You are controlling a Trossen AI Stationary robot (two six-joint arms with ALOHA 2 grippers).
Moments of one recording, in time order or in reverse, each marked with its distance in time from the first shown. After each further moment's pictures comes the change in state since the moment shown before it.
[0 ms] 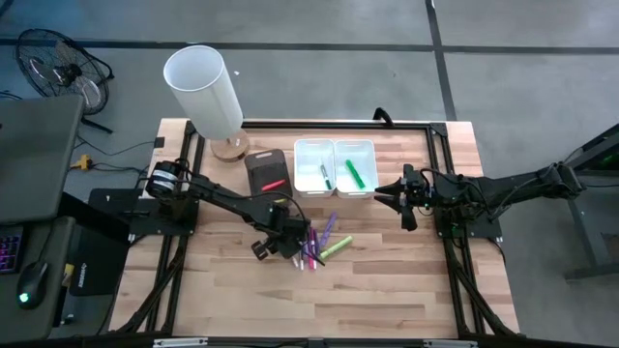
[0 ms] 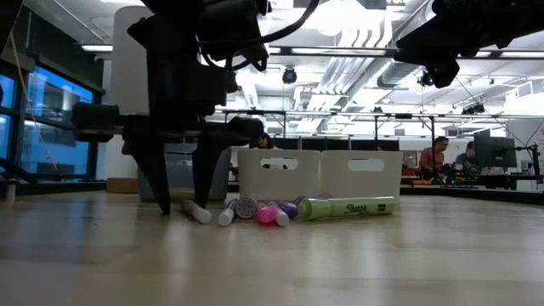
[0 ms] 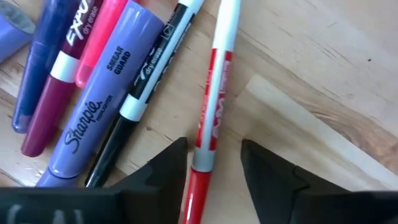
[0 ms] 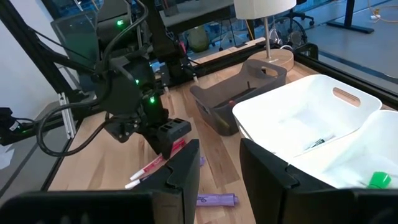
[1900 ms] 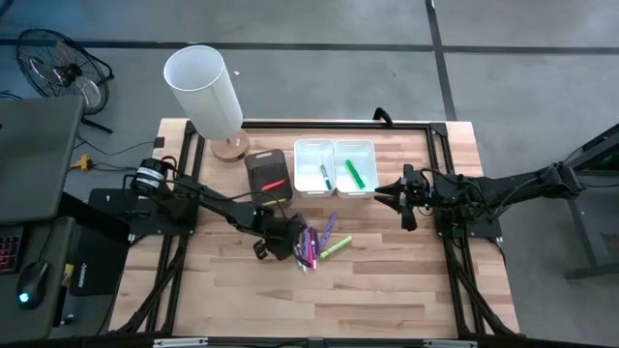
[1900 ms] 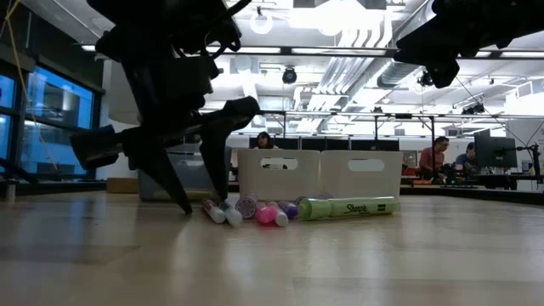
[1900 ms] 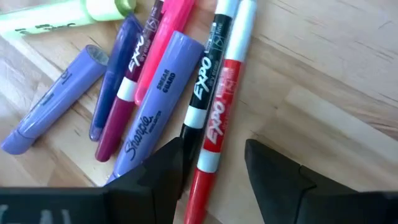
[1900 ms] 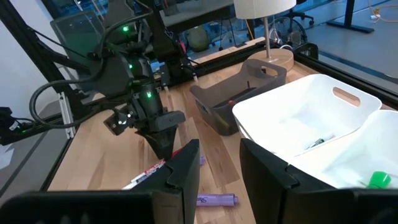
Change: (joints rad) left arm -0.038 -0.130 -0.221 0.365 -0.110 0.076; right arm 0.000 0.000 0.000 -0.001 0.000 0.000
